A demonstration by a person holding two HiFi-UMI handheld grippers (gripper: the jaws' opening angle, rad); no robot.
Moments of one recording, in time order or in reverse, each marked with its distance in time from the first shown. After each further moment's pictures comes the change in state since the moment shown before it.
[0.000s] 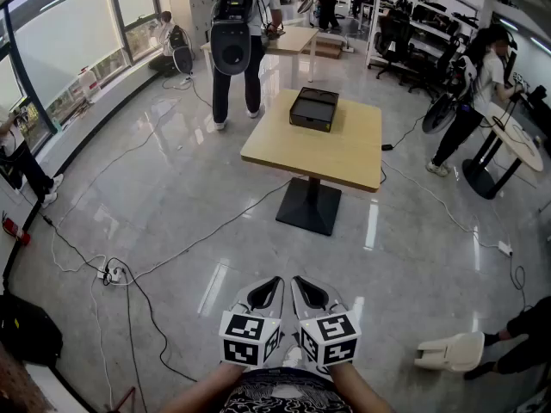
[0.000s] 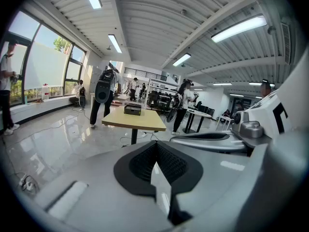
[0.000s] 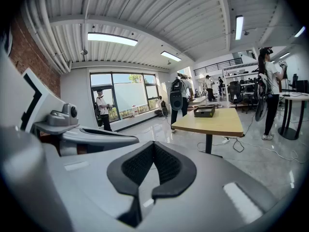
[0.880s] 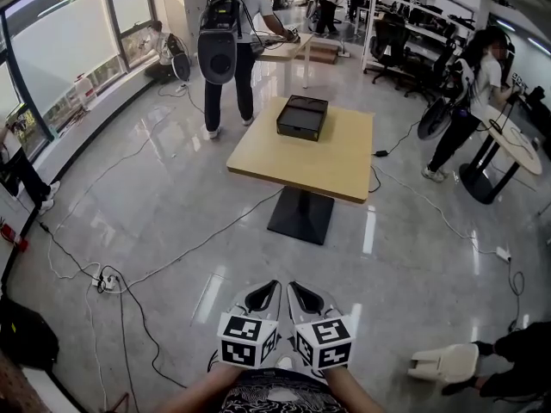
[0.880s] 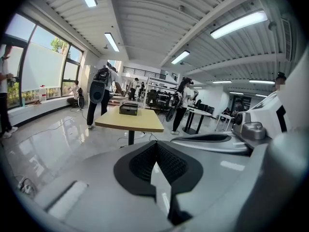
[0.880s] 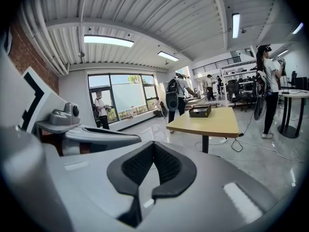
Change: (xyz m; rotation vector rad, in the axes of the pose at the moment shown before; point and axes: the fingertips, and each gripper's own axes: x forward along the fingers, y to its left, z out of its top) left arm 0.082 -0.018 -0.007 0.020 0.007 -0.005; right arm 0.022 -0.077 -0.017 0.017 -0.008 -0.005
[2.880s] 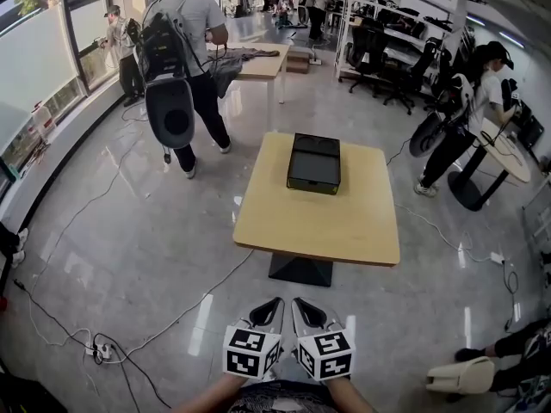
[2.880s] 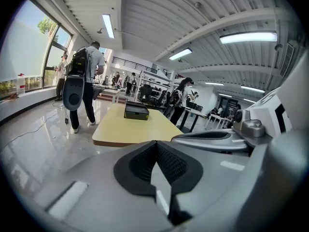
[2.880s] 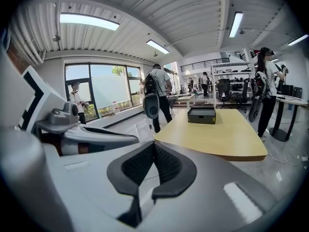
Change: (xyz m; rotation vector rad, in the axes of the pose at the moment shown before) left arm 0.188 0.202 0.049 0.002 0.044 -0.136; right arm 0.262 -0.078 0.048 0.004 0.035 -0.142
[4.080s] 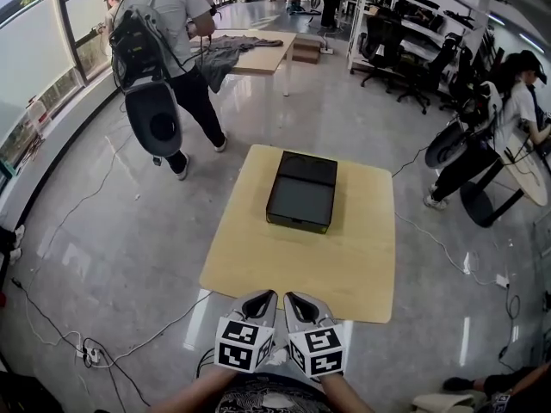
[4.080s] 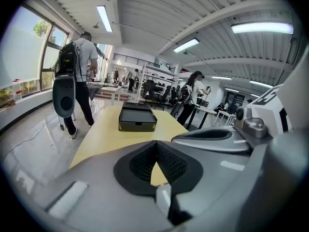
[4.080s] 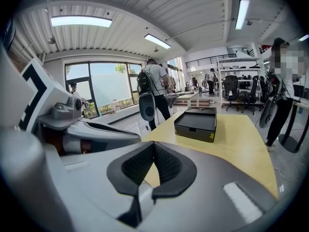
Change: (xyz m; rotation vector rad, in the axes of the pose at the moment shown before) left arm 0.159 0.056 0.094 0.000 0.051 0.059; right arm 0.125 -0.121 0.081 -0.046 0.049 0.073
